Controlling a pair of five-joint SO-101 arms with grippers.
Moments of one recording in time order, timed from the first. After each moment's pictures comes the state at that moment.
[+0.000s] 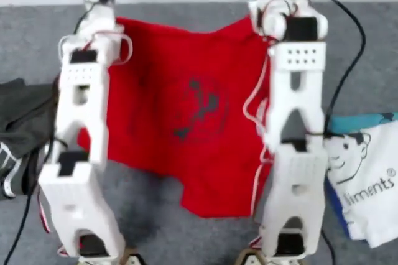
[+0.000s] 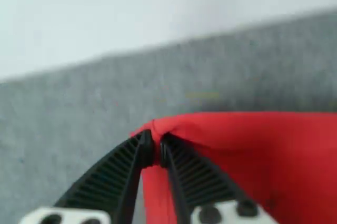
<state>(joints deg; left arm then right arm) -7.5 29.2 -17.0 39.9 -6.8 -4.8 43.2 -73.4 76.0 15.3</state>
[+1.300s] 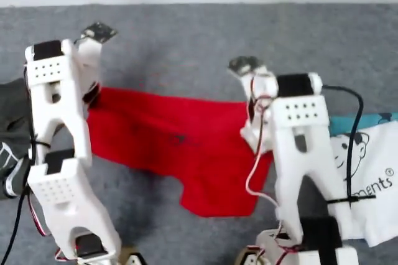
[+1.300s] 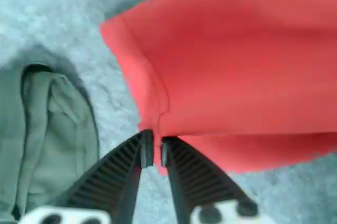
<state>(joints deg) -16.4 30.2 -28.6 98.9 -34.5 -9.5 -12.9 11.6 100.7 25.4</state>
